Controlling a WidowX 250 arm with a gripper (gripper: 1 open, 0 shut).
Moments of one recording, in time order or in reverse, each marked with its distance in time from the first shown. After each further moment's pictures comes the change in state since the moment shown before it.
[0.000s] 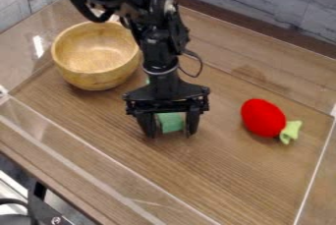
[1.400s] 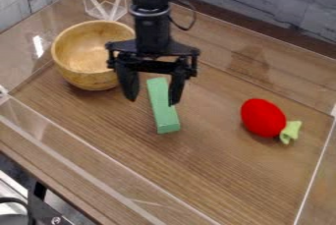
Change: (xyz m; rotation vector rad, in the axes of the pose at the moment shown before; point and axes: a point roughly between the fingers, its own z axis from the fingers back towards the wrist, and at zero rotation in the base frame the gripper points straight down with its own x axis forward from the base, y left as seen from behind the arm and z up) arm 0.005 0.014 0.059 0.071 0.087 -0.090
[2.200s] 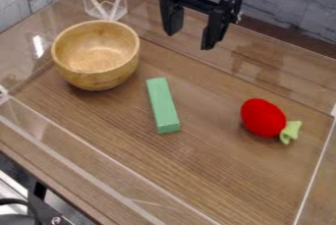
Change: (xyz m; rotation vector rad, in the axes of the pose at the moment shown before) arm 0.030 -0.054 0.053 0.093 0.005 -0.484
